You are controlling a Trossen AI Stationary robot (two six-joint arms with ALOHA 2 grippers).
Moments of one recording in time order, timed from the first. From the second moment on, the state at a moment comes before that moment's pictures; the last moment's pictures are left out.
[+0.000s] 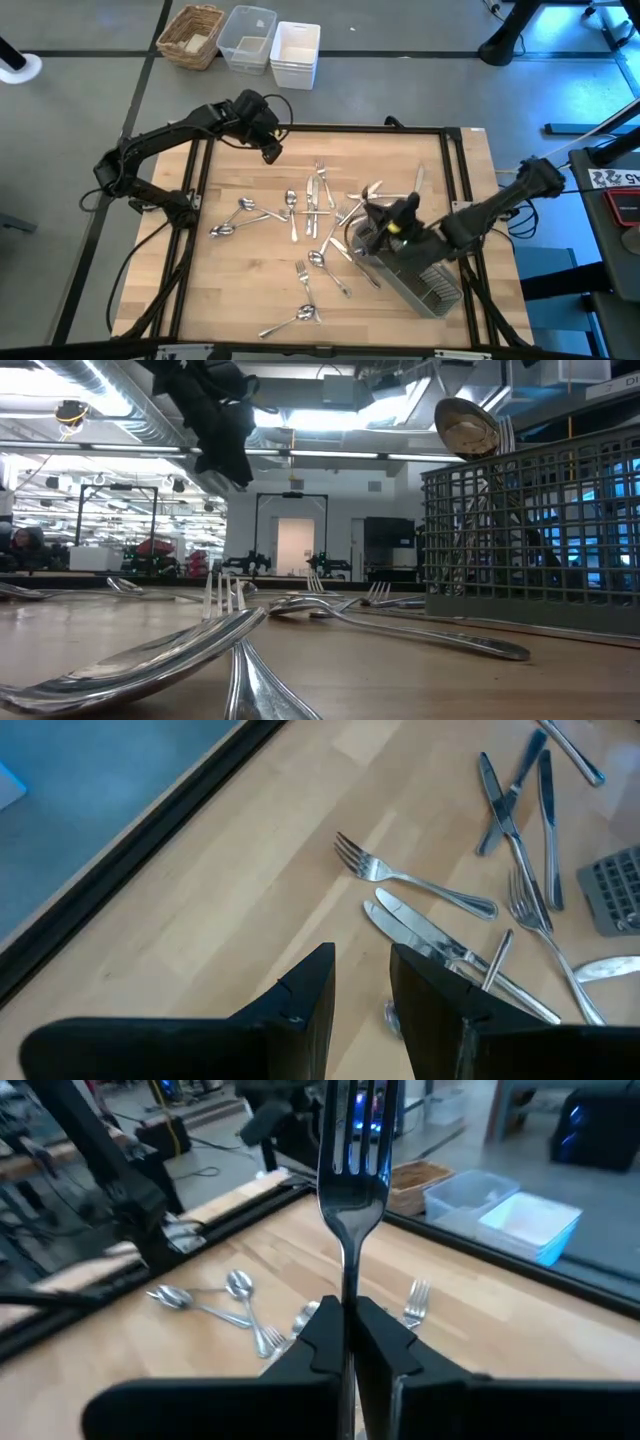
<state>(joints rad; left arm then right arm) 0.64 1.37 1.18 -0.73 0.16 -0.06 0.55 1.41 1.19 -0.58 1.12 0.92</state>
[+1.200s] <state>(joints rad) 0.58 1.37 1.18 -0.73 0.16 -0.05 0.56 1.56 1.19 -0.72 0.91 0.96</state>
